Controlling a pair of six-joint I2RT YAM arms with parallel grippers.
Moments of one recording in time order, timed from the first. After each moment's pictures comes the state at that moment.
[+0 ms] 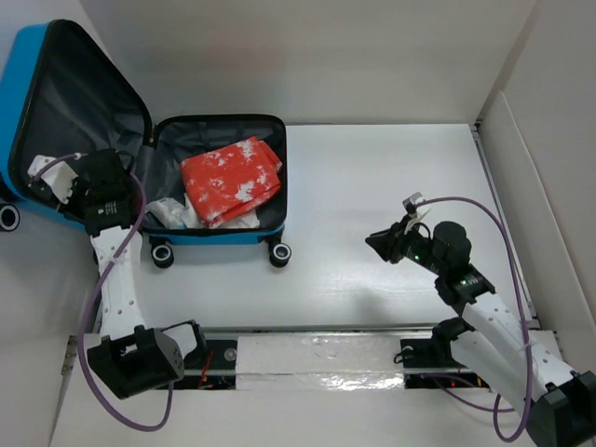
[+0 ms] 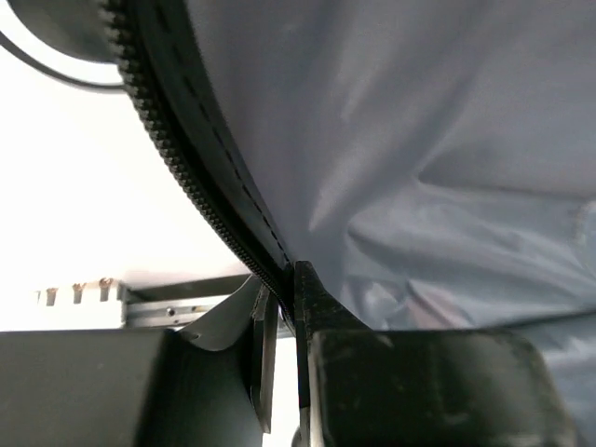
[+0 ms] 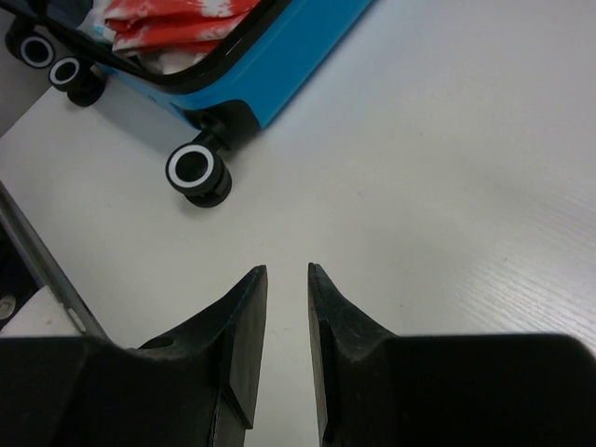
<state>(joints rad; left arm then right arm) 0.34 1.14 1.18 -0.60 -1.01 -0.57 0.39 0.72 0.43 0.07 -0.43 0.23</state>
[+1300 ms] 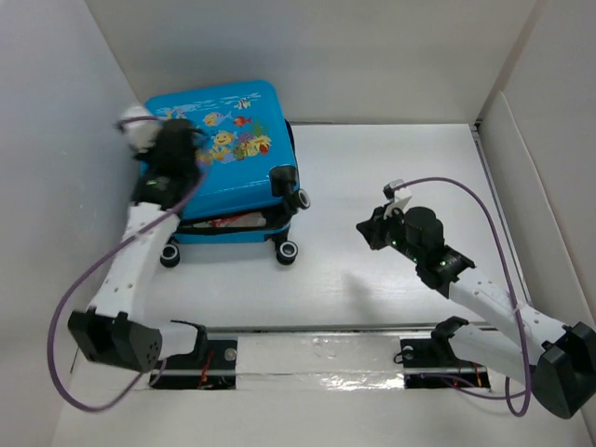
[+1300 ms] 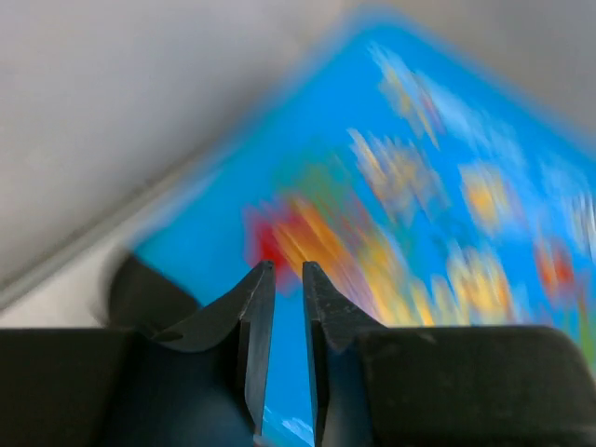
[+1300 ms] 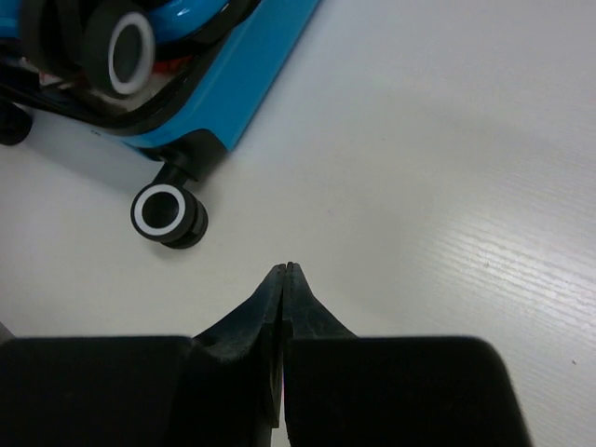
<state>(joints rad) -0.44 1.34 1.40 -0.62 -0.99 -0.63 0.57 0.95 0.57 0.07 -0.07 0.29</state>
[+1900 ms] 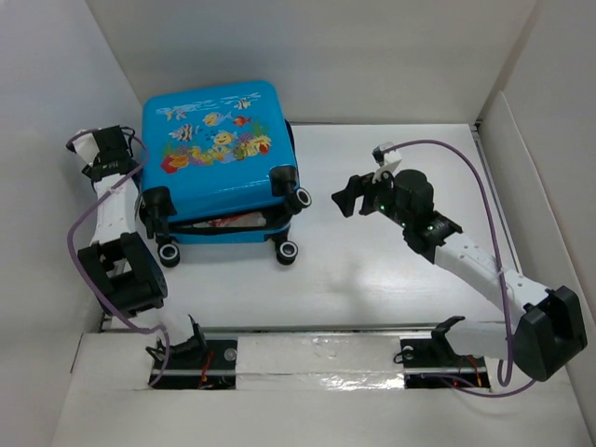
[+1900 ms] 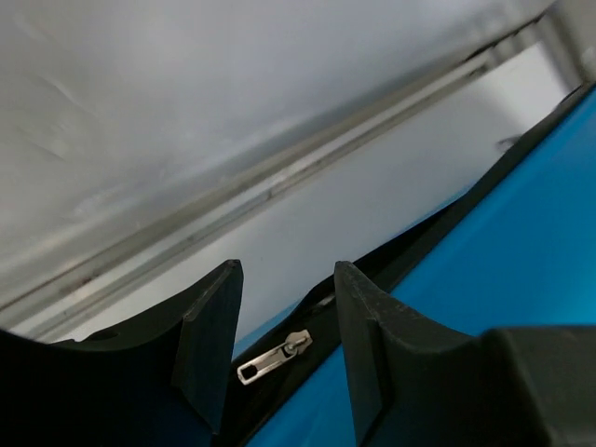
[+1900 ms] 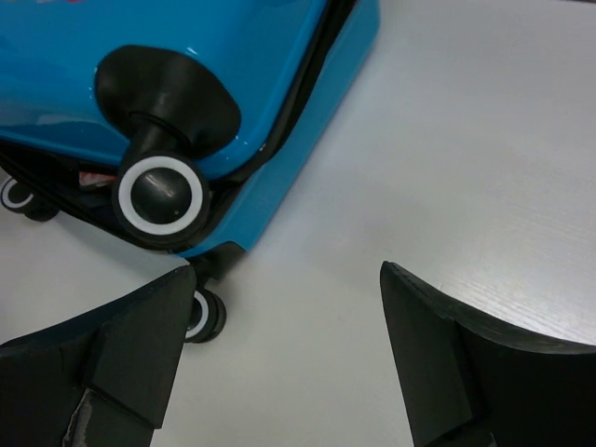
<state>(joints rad) 0.34 1.59 1.39 -0.47 -0.41 -0.57 0.54 1.20 0.87 0.10 -0.12 0.26</state>
